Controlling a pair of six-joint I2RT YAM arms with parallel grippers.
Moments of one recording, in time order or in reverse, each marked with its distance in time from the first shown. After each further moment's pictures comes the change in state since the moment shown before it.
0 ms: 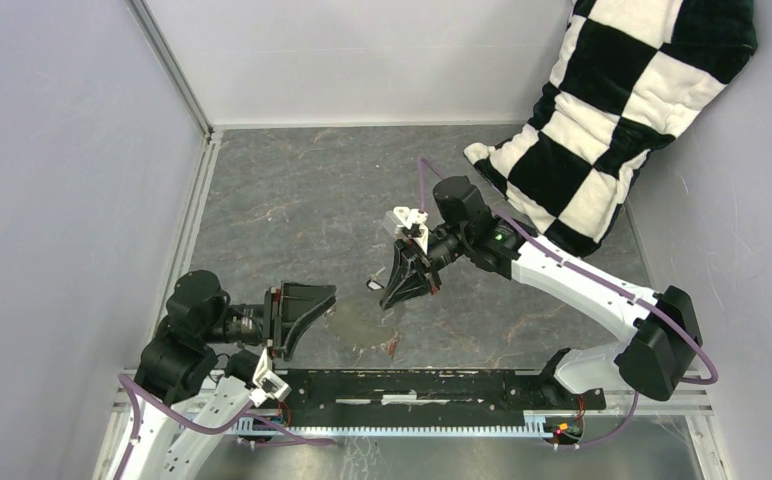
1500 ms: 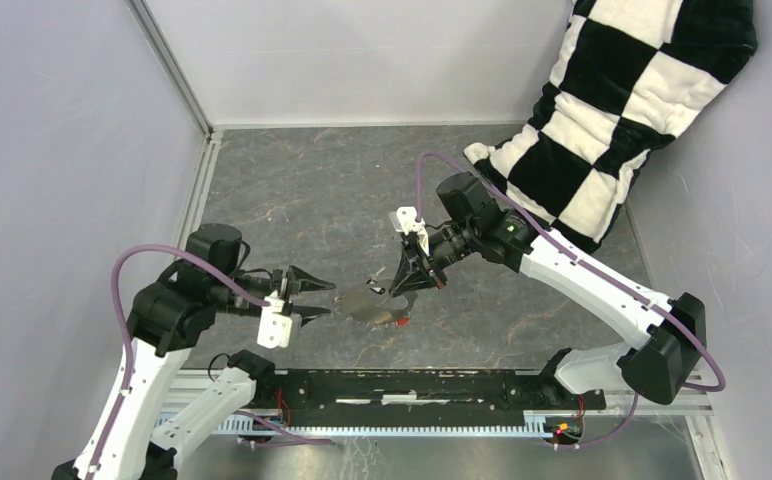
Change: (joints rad) left arm 0.000 0.365 0.359 -0.490 -0.083 -0.555; right arm -0.023 -0.021 0.103 -0.365 0.254 -0.282
